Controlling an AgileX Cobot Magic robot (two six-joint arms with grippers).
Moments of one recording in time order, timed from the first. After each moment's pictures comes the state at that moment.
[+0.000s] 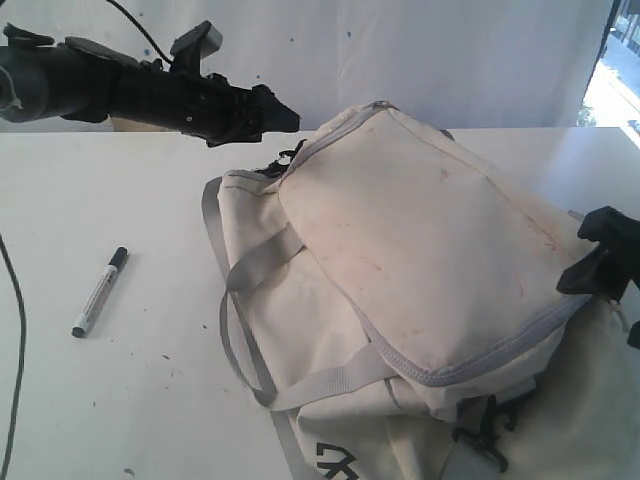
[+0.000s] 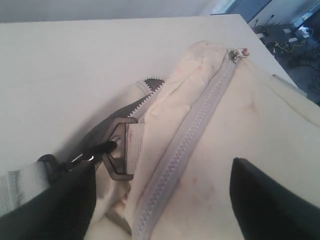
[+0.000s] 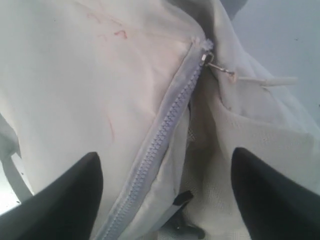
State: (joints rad) left arm -0.27 2.25 -1.81 -1.23 0.73 0.95; right arm -0.01 1.04 -0.62 0.44 0.68 0.23
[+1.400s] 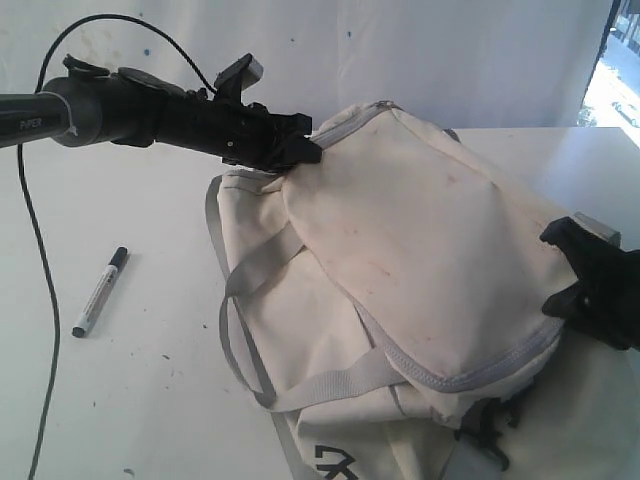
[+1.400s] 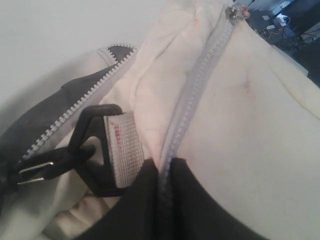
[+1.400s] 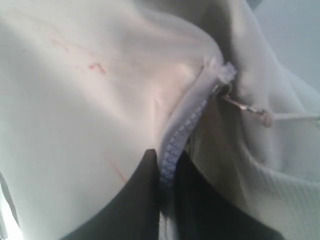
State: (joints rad) left arm -0.33 2.35 -1.88 -1.26 0.77 0.89; right arm -0.01 1.29 -0.55 0.81 0.44 -0.04
